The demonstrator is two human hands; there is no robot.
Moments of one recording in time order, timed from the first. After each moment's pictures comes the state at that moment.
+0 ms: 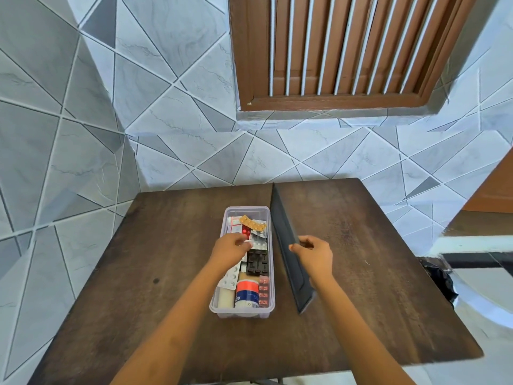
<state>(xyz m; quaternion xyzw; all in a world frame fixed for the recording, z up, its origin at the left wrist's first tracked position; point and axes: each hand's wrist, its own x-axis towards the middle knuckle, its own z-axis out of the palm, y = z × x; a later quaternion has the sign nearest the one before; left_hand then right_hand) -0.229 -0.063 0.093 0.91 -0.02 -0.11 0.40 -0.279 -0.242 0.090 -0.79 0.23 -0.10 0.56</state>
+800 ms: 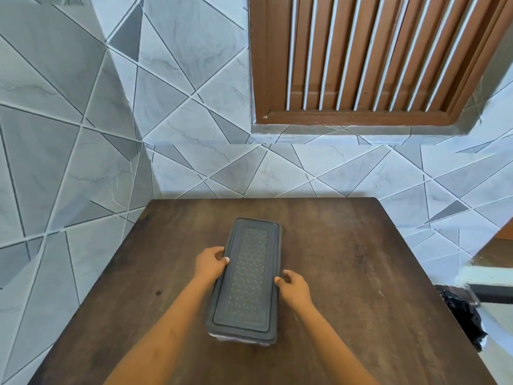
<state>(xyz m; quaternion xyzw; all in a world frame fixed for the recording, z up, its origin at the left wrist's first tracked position) -0.196 -0.030 0.071 0.90 0.12 -0.06 0.41 -0.247 -0.217 0.041 -0.84 0.17 0.10 0.51</state>
